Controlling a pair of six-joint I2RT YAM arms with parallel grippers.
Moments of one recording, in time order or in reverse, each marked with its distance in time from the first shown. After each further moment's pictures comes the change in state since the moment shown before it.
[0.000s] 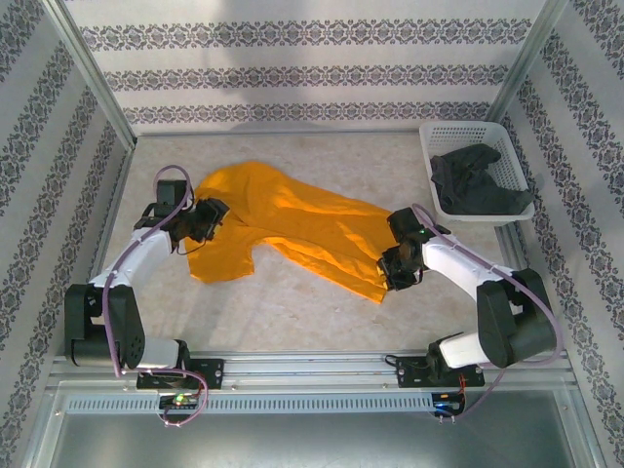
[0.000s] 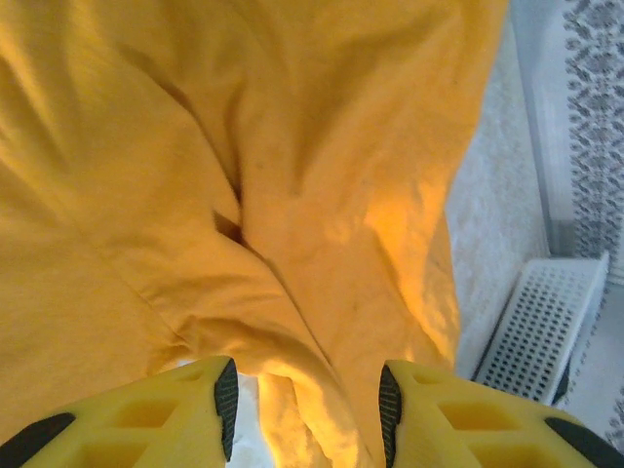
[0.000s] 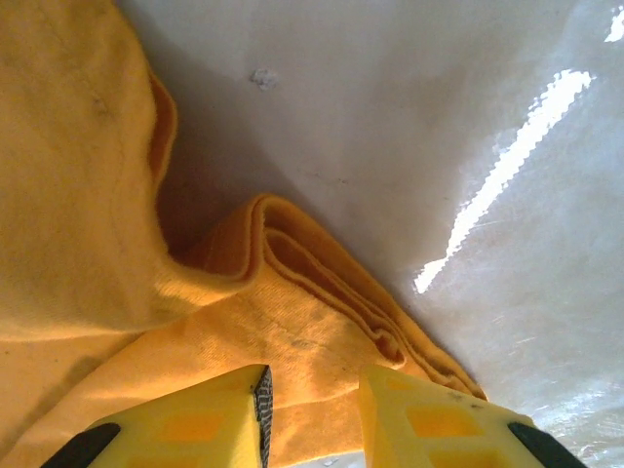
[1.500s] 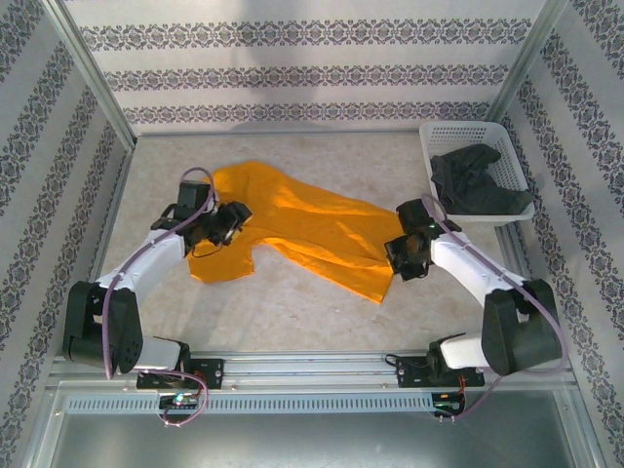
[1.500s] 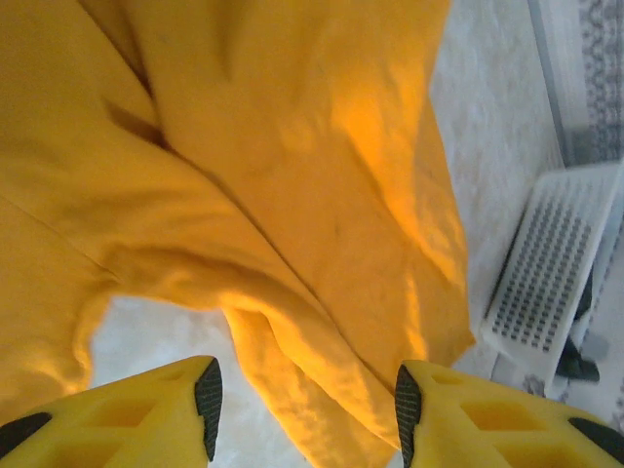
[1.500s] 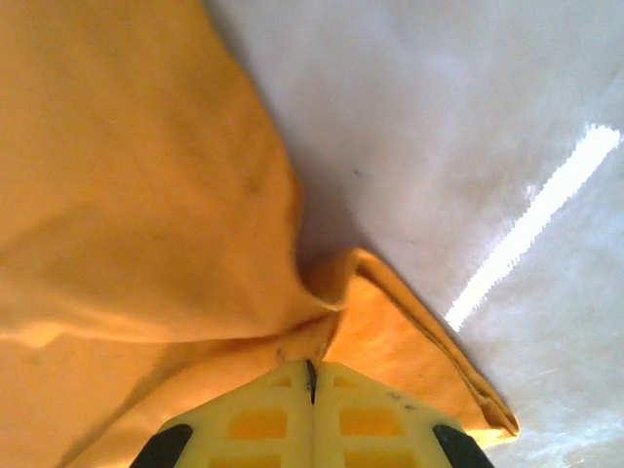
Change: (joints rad) left arm -0.111 -0.001 0.010 -0.021 -0.023 0.024; right arm -0.072 -0.079 0.066 -0.034 0.096 -0.088
